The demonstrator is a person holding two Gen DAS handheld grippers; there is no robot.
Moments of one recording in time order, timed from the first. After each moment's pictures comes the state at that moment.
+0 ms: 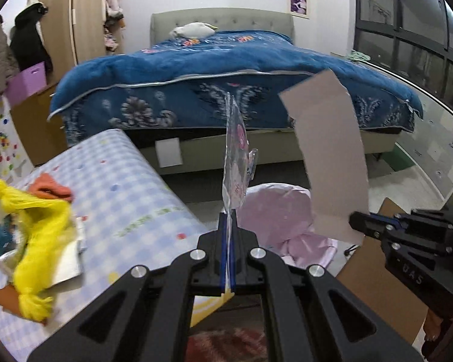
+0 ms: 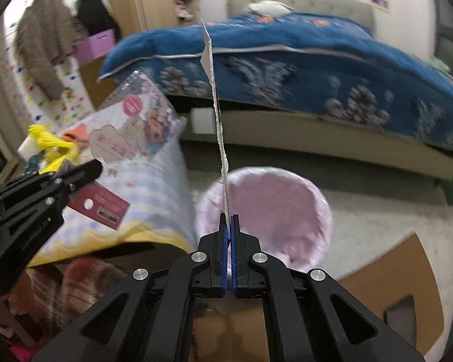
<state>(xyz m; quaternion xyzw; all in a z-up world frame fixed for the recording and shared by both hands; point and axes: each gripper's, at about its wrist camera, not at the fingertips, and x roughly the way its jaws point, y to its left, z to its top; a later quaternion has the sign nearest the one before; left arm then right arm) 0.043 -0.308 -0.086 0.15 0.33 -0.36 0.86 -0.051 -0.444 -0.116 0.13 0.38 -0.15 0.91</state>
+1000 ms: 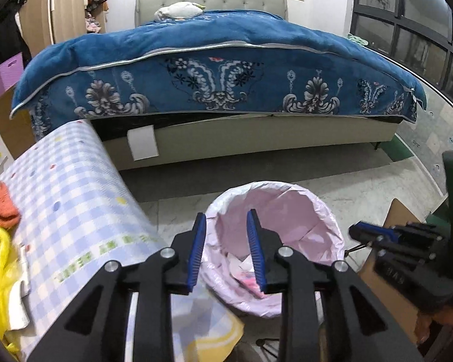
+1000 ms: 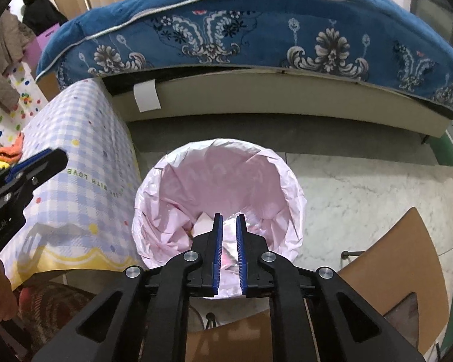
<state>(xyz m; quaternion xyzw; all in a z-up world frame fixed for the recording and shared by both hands) 0.089 -0.366 -0.122 0.16 0.37 -0.37 0.84 -0.014 -0.517 -0.175 0.18 0.44 -0.21 0.86</state>
